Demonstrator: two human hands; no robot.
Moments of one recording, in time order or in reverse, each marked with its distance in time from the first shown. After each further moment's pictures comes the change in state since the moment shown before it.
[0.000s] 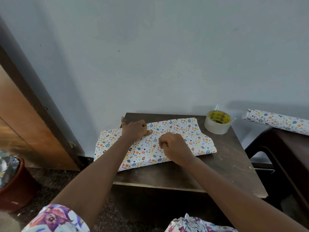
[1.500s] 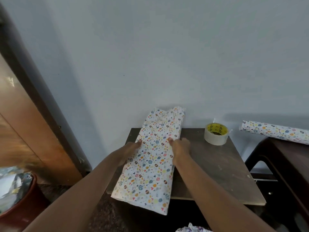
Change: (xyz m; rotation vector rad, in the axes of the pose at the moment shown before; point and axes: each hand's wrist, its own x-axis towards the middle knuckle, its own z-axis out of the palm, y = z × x) left_hand -0.045 -0.018 -0.035 -0.812 -0.344 -0.343; right_hand 0.031 -0.027 -0.016 1.037 0.465 1.059
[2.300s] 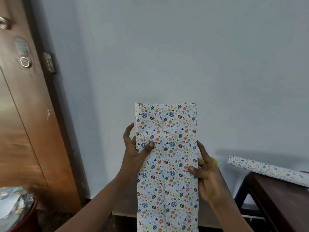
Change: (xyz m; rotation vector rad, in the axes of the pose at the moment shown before) left_hand -0.186 0.083 0.008 -0.495 0.276 0.946; right_hand -0.119 -0.065 -0.103 0.269 -0.684 -0.540
